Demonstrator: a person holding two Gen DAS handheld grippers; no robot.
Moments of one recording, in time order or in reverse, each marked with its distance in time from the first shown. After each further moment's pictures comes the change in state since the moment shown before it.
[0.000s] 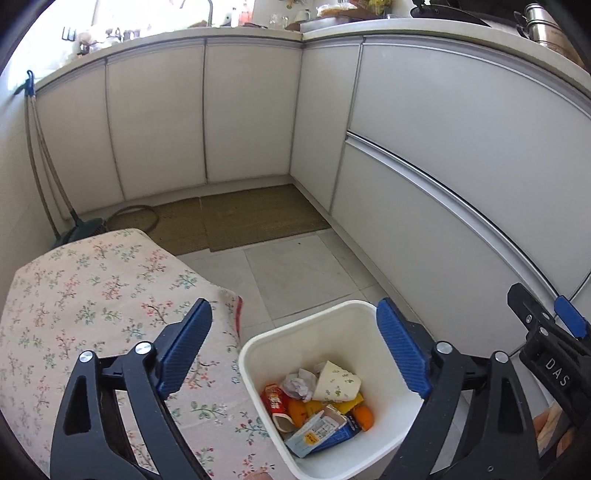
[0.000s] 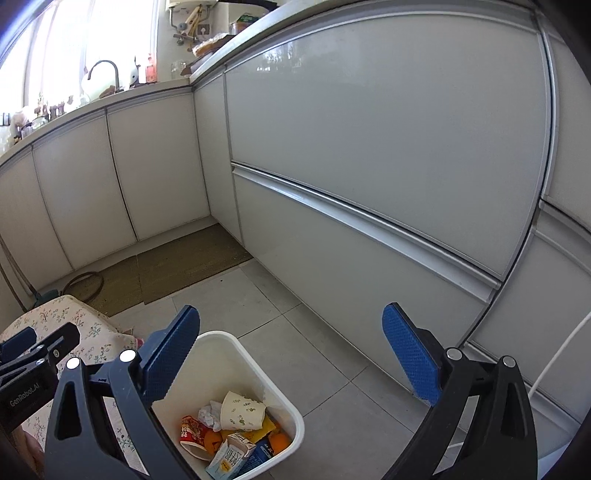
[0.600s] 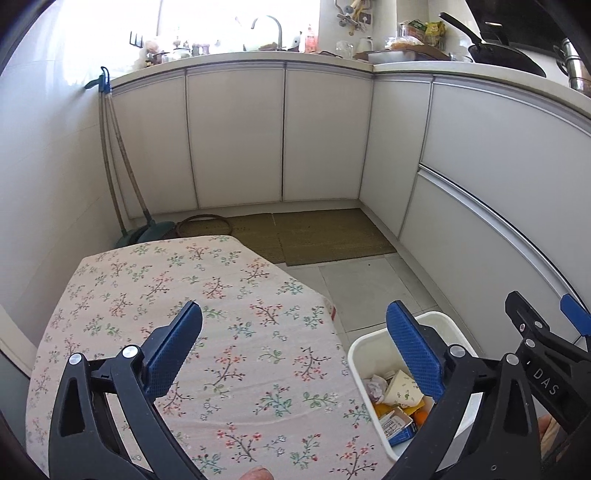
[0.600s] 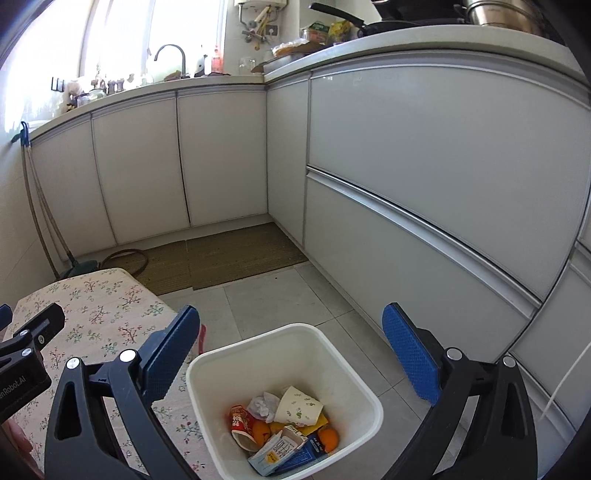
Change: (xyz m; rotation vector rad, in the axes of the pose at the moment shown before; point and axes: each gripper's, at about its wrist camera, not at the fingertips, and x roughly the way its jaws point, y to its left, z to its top) left arm -0.063 0.096 -0.014 -0.089 -0.074 0.187; right arm -0.033 0.102 -0.012 -0.142 -0.031 0.140
